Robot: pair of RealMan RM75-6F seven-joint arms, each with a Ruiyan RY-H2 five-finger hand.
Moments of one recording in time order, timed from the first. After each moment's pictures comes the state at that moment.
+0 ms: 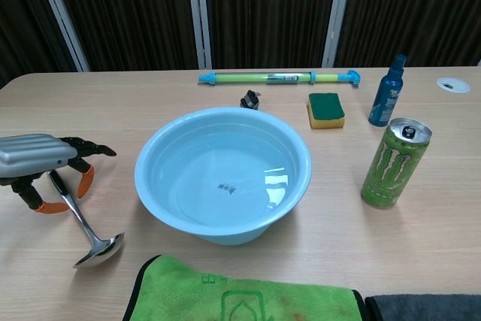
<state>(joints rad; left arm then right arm) -0.67 -1.57 0.15 -0.87 1.68 0.89 -0.31 0.02 -1.07 0.11 -1.61 -1.27 1.41 -0.09</state>
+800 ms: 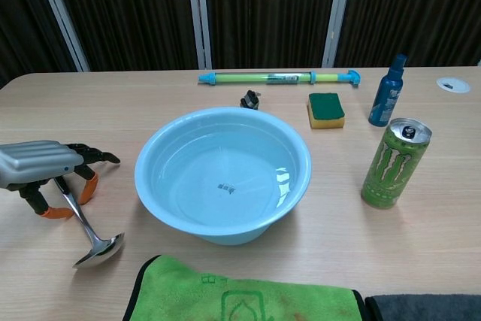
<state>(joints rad) -0.69 -1.63 0.18 -0.78 1.69 0.87 -0.34 0.03 -1.07 0.12 -1.61 -1.24 1.38 -0.11</state>
